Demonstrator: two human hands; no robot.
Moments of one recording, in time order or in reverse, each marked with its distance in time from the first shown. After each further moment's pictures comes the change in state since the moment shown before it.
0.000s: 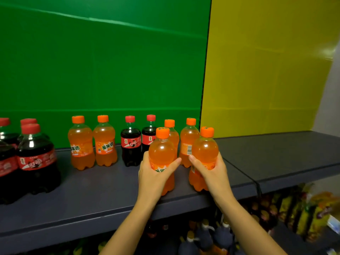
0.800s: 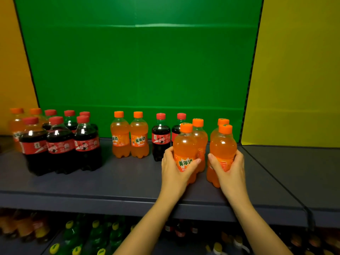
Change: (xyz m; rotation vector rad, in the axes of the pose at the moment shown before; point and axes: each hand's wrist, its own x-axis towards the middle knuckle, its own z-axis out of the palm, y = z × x) left_hand 0.007 -0.017 0.015 0.341 0.181 0.003; right_hand 0.035 0.035 0.014 -0.127 -0.072 -0.067
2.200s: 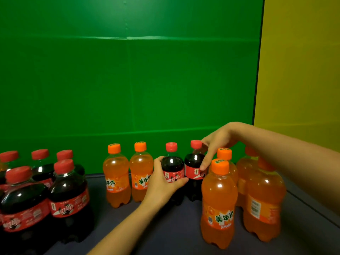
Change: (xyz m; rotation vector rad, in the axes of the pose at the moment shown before) left_hand 0.135 -0.047 -0.054 -0.085 -0.285 0.044; right_hand 0.193 -0.086 0.090 -0.832 -1.366 0.328
